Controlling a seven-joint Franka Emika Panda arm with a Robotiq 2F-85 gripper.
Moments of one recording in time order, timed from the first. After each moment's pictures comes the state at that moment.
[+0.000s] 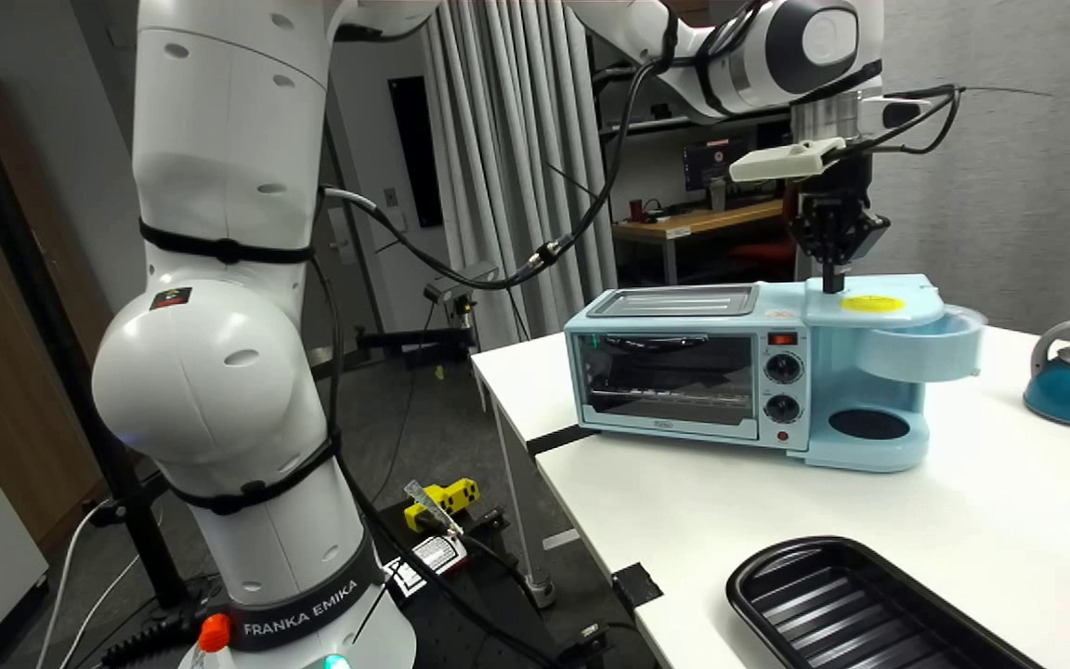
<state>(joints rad) -0.02 0.36 -0.05 -1.68 0.00 2.10 0.13</state>
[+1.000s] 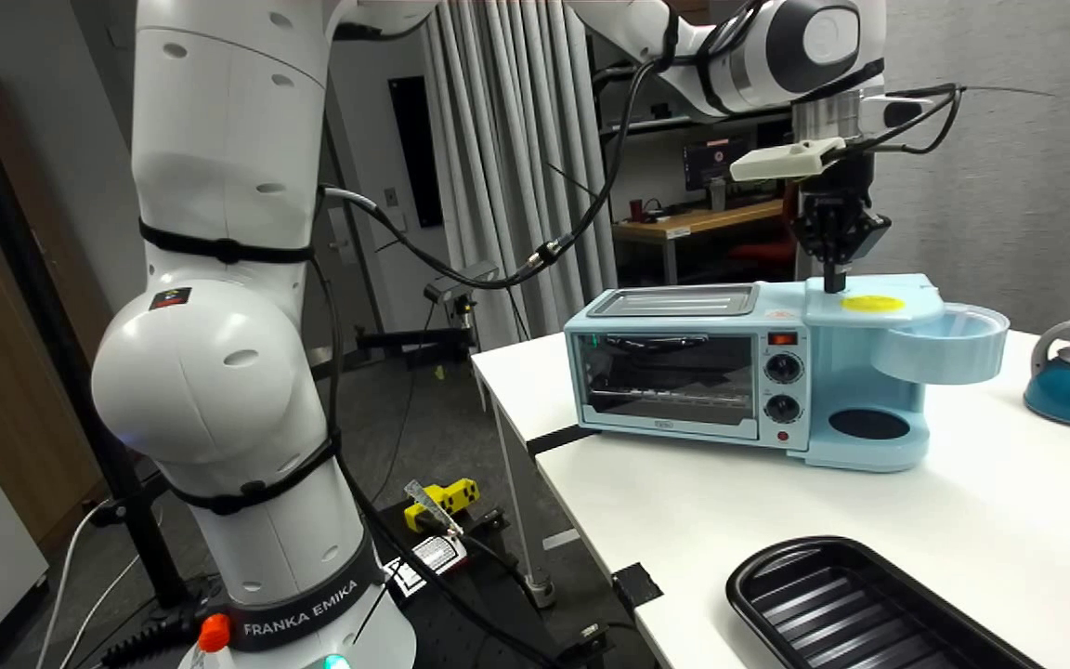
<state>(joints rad) -0.03 0.36 -0.05 -1.68 0.00 2.10 0.14</state>
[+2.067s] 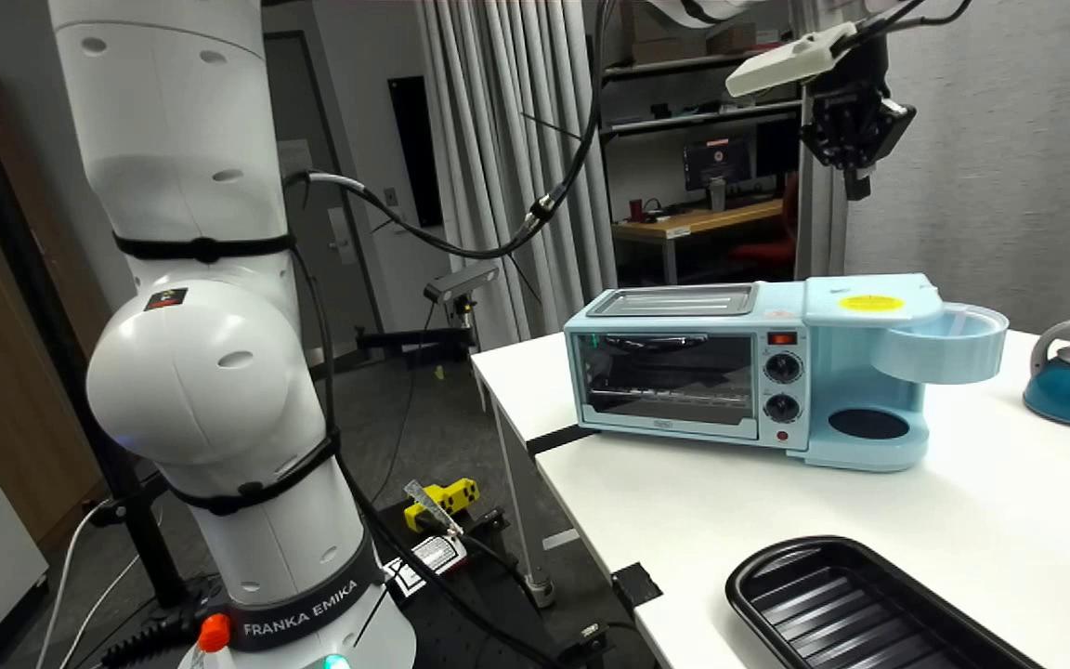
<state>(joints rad) -0.05 0.15 -0.06 -1.73 0.00 2.14 0.08</state>
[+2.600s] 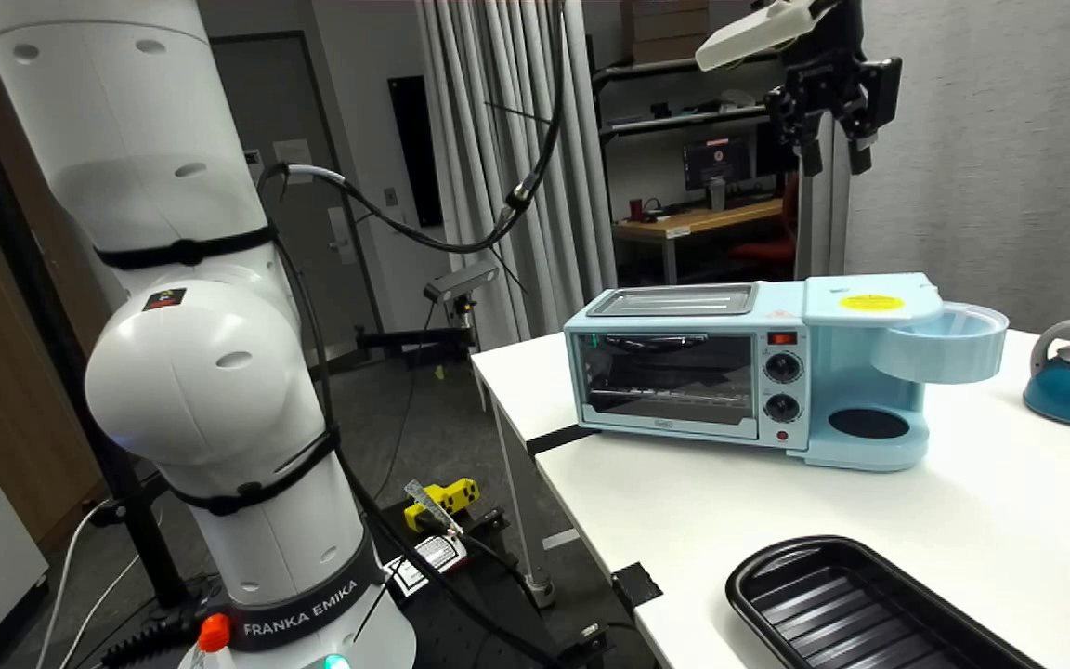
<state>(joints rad) -0.05 -0.01 -0.07 -1.87 0.00 2.14 0.00</state>
